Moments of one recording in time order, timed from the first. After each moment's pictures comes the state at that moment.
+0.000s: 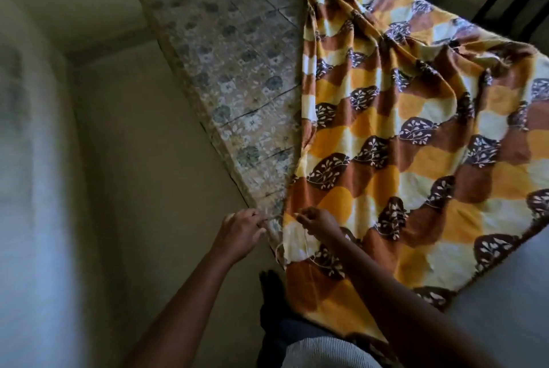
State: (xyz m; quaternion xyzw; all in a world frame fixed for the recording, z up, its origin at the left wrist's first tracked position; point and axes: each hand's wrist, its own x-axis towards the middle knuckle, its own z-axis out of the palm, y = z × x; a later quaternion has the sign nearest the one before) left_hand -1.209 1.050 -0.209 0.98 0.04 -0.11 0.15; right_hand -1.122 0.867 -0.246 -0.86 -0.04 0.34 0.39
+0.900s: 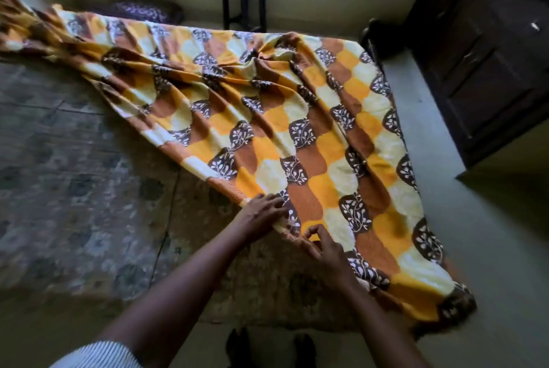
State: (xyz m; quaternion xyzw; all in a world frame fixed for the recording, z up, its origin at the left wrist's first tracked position) left_hand -0.887 1.064 -0.193 0.76 -0.65 -0.07 0.05; right_hand -1.070 0.977 -0.172 -0.81 0.33 0.00 0.48
